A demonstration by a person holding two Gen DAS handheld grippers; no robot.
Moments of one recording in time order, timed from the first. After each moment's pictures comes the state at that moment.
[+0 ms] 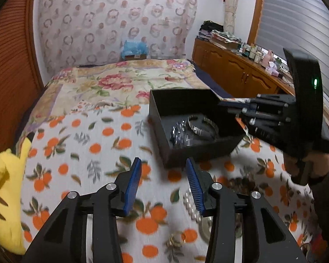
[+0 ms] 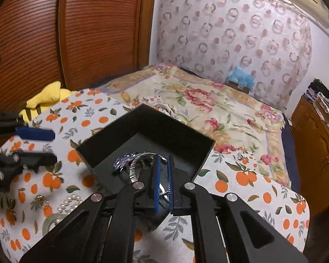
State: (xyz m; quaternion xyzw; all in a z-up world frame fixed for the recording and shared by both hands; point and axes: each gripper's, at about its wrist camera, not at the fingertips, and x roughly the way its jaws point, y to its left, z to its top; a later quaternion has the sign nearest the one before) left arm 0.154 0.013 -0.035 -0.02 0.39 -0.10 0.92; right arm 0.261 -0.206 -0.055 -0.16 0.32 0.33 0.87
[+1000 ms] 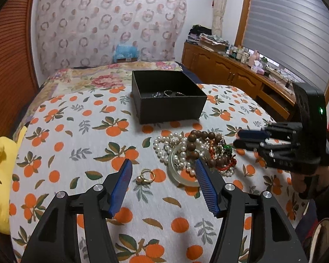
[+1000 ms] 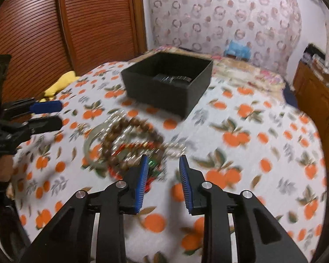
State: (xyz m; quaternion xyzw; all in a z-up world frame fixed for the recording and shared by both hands) left arm 0.065 -0.004 -0.048 -0.02 0.37 -0.12 0.92; right arm 0.145 -0.274 -0.095 -0.09 0.40 0.33 0.85
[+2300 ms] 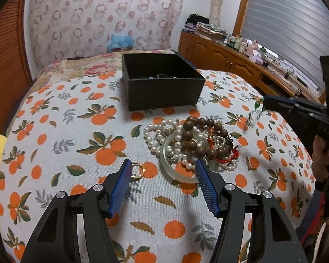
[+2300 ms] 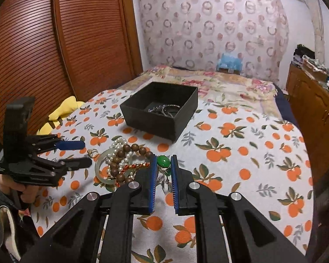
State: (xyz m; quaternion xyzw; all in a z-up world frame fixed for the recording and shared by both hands) left arm 0.083 -0.019 -0.072 -0.01 0.40 -0.14 0.91; right arm 0.134 -0.306 -0.047 -0.05 0.34 0.31 0.89
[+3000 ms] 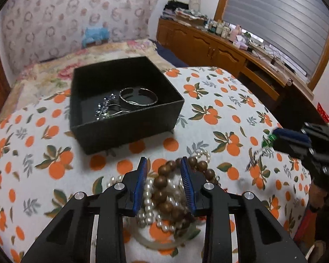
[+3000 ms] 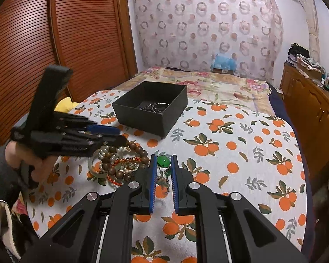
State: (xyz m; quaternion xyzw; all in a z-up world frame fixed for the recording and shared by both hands) left arm 0.166 -0.061 -0.064 0.01 0.44 -0.21 0.87; right arm 0.129 -0.321 -0.053 -0.05 0.34 0.30 0.89
